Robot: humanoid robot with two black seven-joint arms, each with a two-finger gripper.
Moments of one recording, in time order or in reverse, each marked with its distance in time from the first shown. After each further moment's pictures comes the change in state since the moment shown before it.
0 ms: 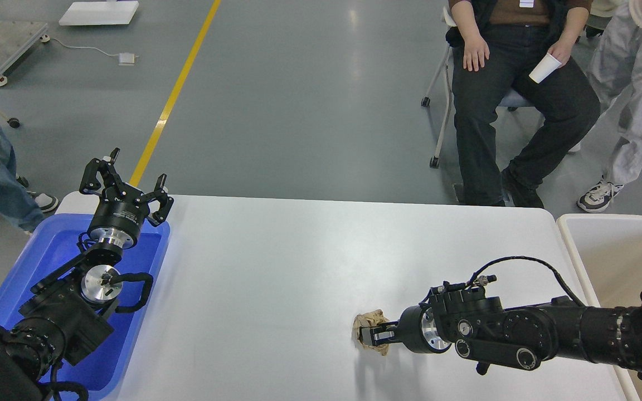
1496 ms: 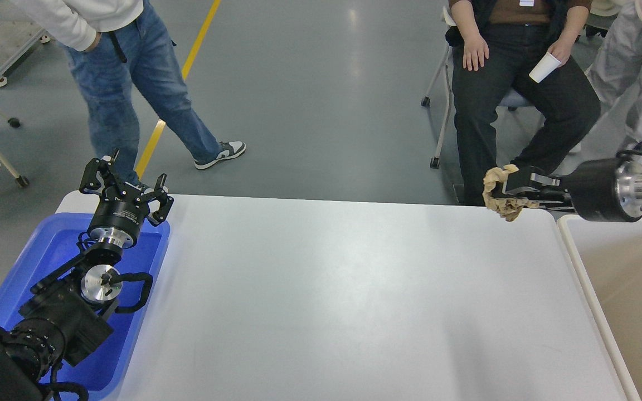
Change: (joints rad) left arm 0.000 0.000 0.000 0.000 0.000 0.000 0.000; right arm 0.539 -0.868 0.000 0.432 0.395 0.205 -0.043
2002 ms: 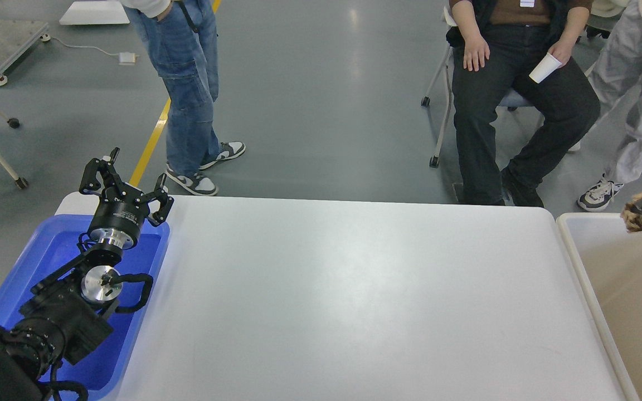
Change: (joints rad) left arm 0.000 0.000 0.000 0.000 0.000 0.000 0.000; right arm -0.398 0.136 0.011 -0.509 0.354 -0.372 0.000
